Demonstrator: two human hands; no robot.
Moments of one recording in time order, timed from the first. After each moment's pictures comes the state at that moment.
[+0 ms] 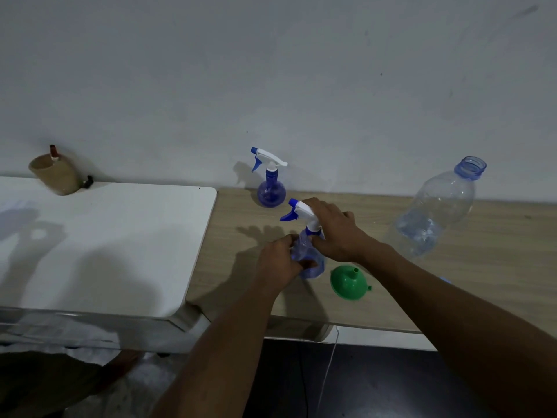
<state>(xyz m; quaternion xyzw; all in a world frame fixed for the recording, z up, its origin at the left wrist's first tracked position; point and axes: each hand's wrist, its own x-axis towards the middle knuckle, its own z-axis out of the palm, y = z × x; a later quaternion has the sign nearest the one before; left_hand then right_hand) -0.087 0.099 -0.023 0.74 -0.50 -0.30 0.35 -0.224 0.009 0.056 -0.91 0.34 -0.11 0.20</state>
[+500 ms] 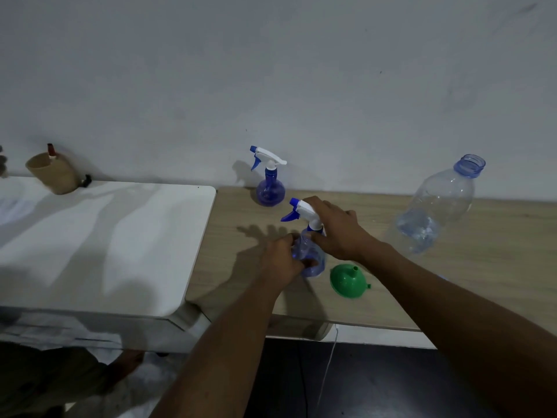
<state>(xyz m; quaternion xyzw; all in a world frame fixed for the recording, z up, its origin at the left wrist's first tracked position) -0.091 0.100 -0.022 0.74 -0.49 -0.31 0.35 -0.225 0.010 0.060 -0.90 0.36 -0.11 0.20</state>
